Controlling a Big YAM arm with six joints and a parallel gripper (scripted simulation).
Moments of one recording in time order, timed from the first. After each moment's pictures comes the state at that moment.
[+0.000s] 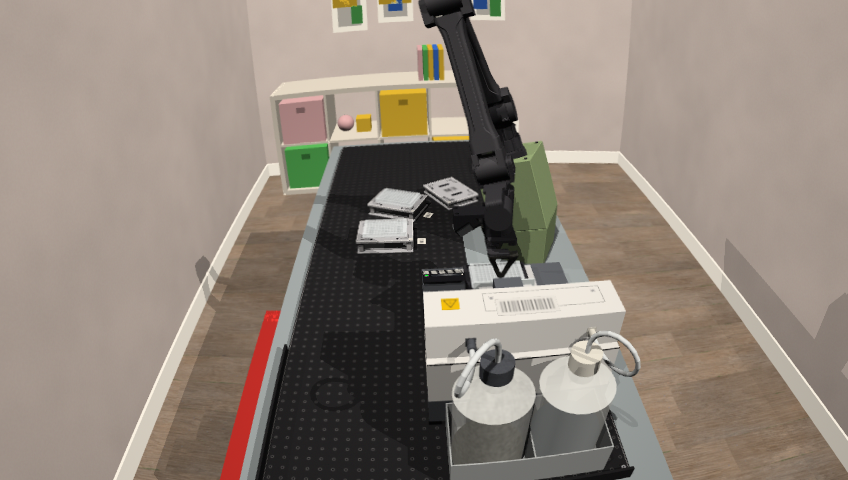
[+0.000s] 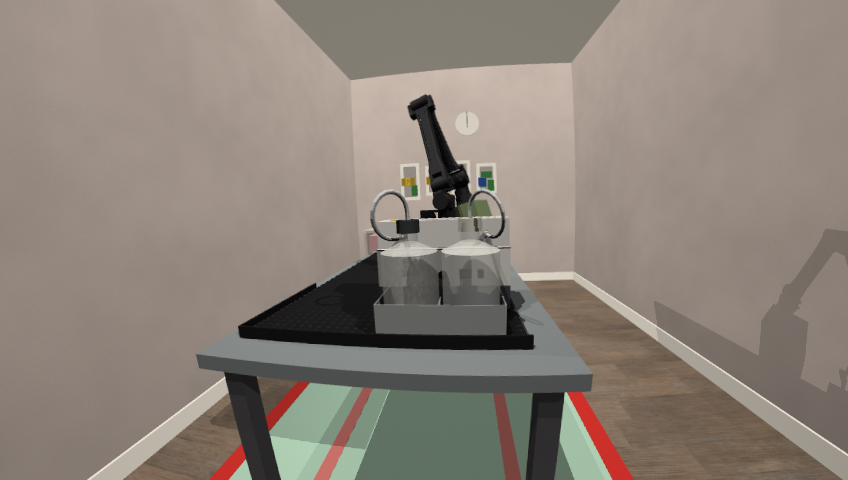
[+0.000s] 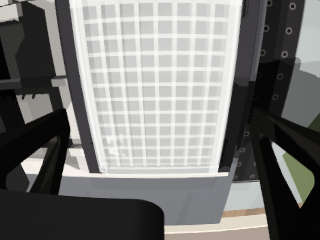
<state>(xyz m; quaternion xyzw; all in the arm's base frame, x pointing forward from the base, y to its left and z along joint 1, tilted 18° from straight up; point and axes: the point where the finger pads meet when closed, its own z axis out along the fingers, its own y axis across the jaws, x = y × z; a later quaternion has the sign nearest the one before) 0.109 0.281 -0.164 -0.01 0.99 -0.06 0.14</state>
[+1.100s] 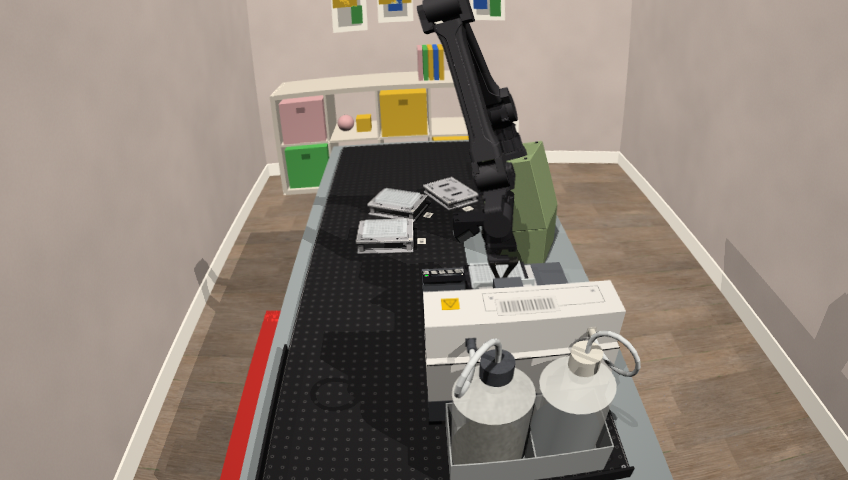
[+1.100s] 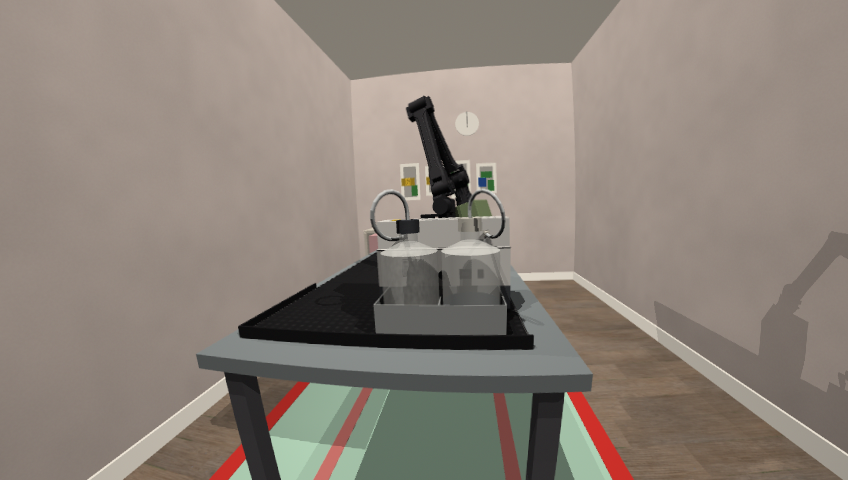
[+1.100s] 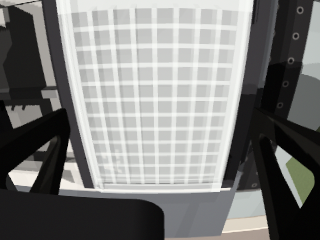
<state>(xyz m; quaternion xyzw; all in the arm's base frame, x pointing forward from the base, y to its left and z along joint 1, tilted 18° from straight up) 0.113 0.279 -0.179 -0.02 0.99 -0.06 0.14</state>
